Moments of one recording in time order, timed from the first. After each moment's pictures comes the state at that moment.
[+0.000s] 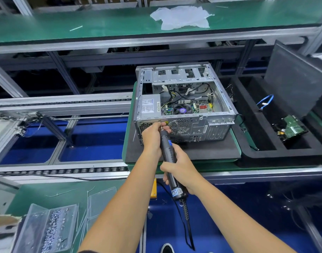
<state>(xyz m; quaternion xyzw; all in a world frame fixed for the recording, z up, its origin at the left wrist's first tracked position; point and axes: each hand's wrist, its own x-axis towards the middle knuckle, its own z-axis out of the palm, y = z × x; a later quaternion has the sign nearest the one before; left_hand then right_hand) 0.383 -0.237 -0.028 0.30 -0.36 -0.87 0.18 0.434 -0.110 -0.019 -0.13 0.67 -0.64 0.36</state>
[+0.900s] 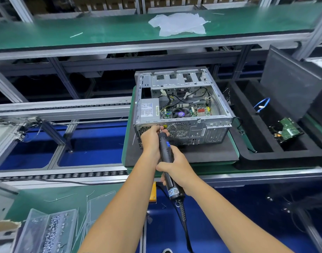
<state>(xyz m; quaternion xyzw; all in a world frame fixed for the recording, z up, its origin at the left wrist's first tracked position) 0.389 -0.234 -0.012 0.33 -0.38 -0.84 0.18 0.437 -0.115 -0.007 -0.11 0.68 -0.63 0.36</state>
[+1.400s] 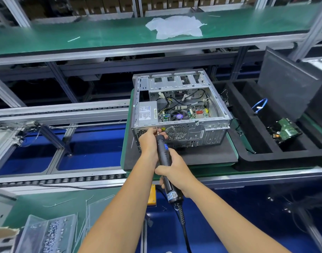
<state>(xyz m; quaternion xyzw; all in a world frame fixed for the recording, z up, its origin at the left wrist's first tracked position) 0.386 -0.236 -0.011 0.33 -0.36 -0.85 0.18 0.432 -0.116 -0.012 -0.12 0.68 -0.63 0.37</state>
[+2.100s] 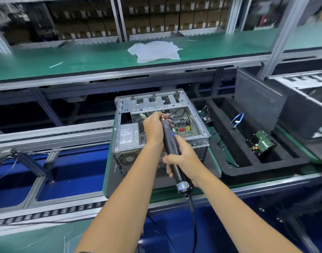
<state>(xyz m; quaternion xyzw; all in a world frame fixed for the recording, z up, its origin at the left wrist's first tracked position) 0.306 -0.189 0.066 0.19 -0.50 -0.83 0.18 0.358 -0.066 0.047 -0.19 0.65 -0.69 0.26</state>
